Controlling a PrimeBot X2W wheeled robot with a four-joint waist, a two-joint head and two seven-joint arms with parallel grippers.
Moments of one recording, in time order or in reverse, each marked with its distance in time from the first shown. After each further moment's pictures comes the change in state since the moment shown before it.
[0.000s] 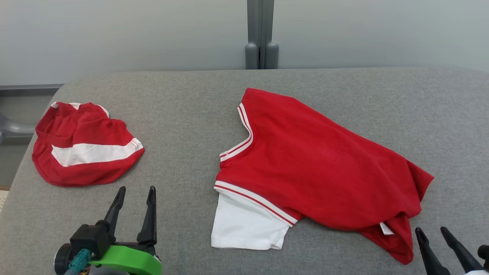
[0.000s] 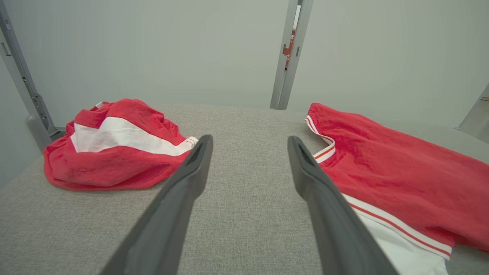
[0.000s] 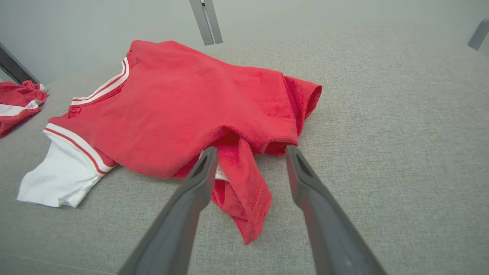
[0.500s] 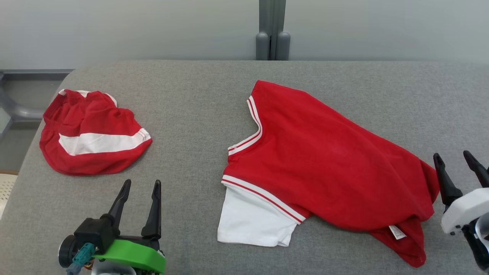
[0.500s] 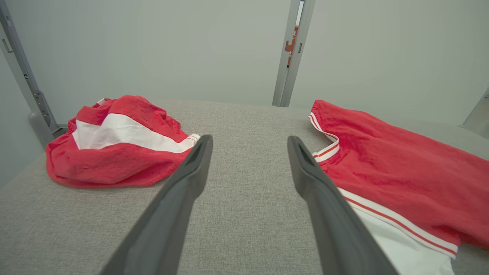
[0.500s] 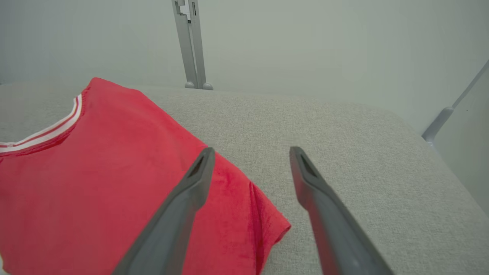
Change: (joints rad) left arm -0.021 0.002 -0.021 -0.004 0.000 0.000 0.000; right arm -0.368 -0.045 -0.072 0.164 -0.167 0.000 0.086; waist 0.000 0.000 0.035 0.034
